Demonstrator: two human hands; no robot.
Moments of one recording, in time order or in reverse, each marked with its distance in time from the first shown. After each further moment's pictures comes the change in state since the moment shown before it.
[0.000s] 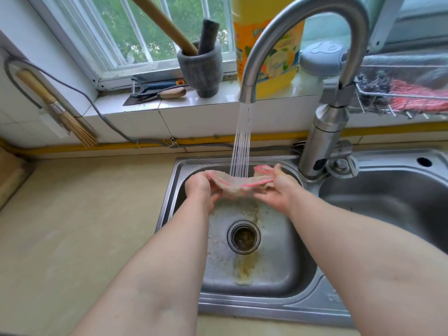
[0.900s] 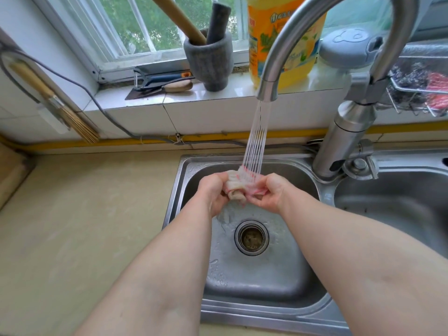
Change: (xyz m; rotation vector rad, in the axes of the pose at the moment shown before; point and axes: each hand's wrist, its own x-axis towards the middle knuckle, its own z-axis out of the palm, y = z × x) left_hand 0.020 0.001 0.004 0.124 -0.235 -0.040; right_hand 0.020 0.014 0.029 -0.167 0.029 0.118
